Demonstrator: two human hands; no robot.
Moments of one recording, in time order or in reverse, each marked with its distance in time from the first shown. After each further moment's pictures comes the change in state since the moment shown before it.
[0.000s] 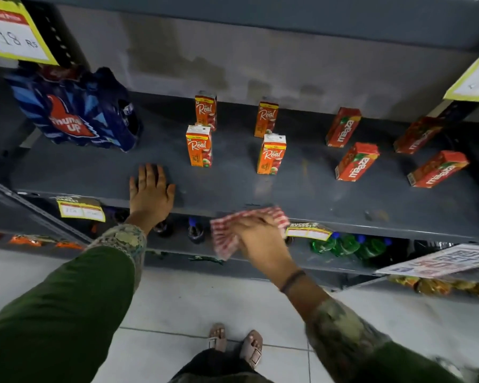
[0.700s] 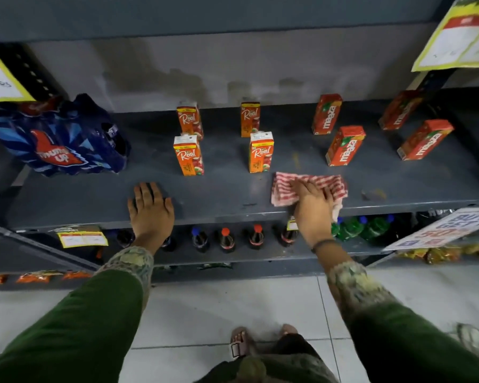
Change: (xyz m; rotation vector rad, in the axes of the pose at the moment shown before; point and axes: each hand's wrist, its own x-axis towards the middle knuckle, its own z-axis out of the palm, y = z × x) left_hand -0.006 0.007 0.002 -0.009 0.051 -0.014; right_hand 0.002 0.093 -0.006 -0.056 0.426 0.585
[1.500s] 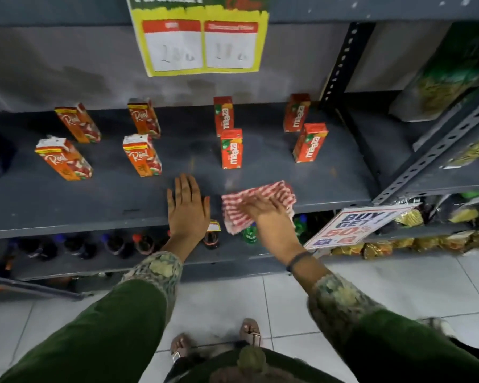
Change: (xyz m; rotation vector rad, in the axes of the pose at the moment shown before) left_hand -0.079 0.312 0.044 -0.053 0.039 0.256; right_hand -0.002 0.177 -0.071 0.026 -0.167 -0.376
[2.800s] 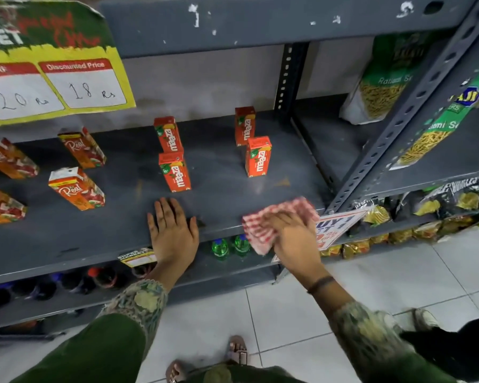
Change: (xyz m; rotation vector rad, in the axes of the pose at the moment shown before) left_hand 0.006 0.078 0.019 0.061 -0.017 -0.016; right_hand -0.052 0.106 -0.050 -0.030 0.185 0.256
